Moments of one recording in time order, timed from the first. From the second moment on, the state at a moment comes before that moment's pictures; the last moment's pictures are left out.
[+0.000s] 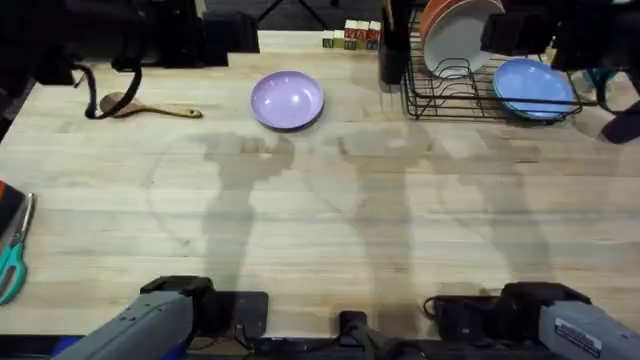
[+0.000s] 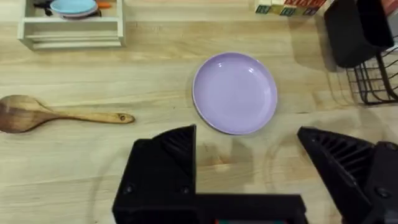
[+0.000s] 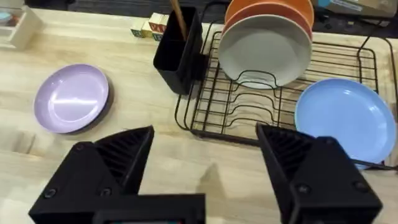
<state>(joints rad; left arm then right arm) 0.00 1.15 1.23 -0.79 0.17 -0.05 -0.01 1.07 1.15 -0.63 -0.18 -0.02</state>
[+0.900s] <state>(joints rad) 0.00 1.48 1.23 -0.67 0.08 -0.05 -0.01 1.07 1.15 -0.63 -0.18 -0.02</state>
